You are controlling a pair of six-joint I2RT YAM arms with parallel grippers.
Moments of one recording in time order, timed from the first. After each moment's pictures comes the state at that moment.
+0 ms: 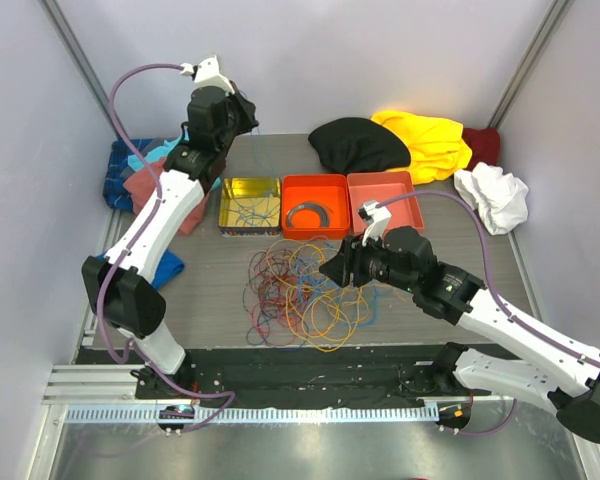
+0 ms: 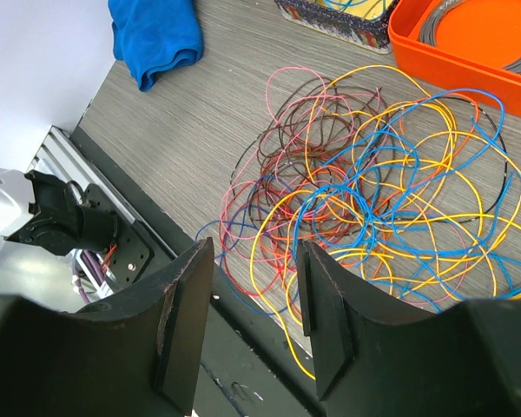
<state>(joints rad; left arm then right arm) -0.38 1.67 1.73 -0.16 -0.20 -0.45 0.85 0.92 0.82 -0.28 -0.06 0.51</state>
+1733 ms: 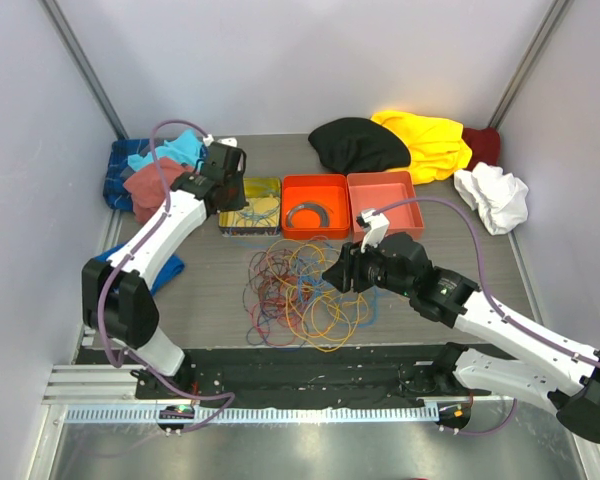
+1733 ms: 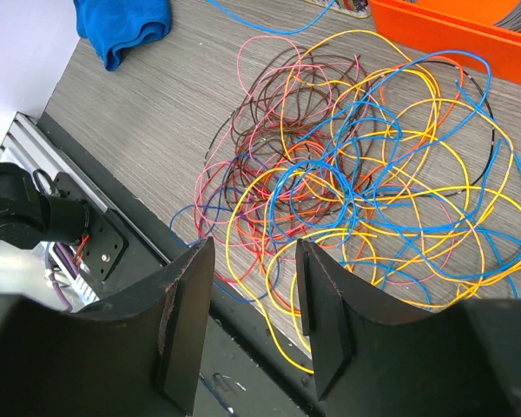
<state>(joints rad) -0.38 1.60 1.42 -0.67 -0.21 -0.39 0.85 0.92 0.75 -0.27 -0.04 0.51</state>
